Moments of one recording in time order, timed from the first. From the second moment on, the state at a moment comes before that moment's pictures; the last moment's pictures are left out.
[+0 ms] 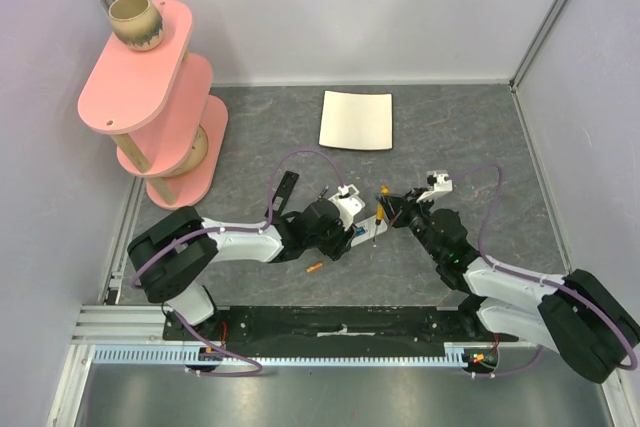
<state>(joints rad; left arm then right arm) -0.99 1.62 0.70 0.17 -0.02 -0.13 0.63 1.06 0.17 0.80 0.17 0.57</state>
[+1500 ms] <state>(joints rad) -0.99 1.64 0.70 0.23 0.04 -0.19 0.83 1.36 0.32 0.84 0.61 0.42</state>
